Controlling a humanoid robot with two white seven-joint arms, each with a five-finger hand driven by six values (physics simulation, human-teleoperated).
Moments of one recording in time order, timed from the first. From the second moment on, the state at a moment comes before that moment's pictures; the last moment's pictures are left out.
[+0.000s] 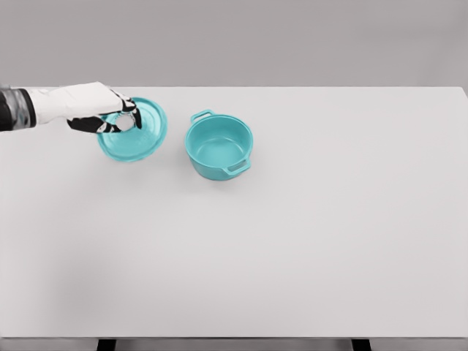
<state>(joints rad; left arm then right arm) -0.89 0.77 -0.79 -1.18 -0.30 -0.61 -0.52 0.00 0.00 0.12 0.11 0.07 -0.28 0.38</state>
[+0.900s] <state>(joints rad) -1.03 0.77 -0.96 -1.24 -0.27 -0.61 -0.53 0.00 0.00 0.12 0.11 0.07 -0.28 0.38</state>
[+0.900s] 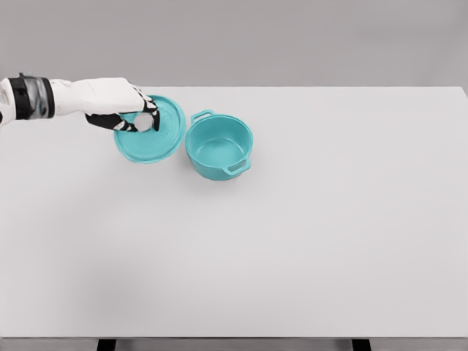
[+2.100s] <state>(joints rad) -1.21 0.55 -1.19 -1.10 -0.21 -0.61 -0.54 0.00 0.00 0.12 0.11 0.07 -0.28 0.38</state>
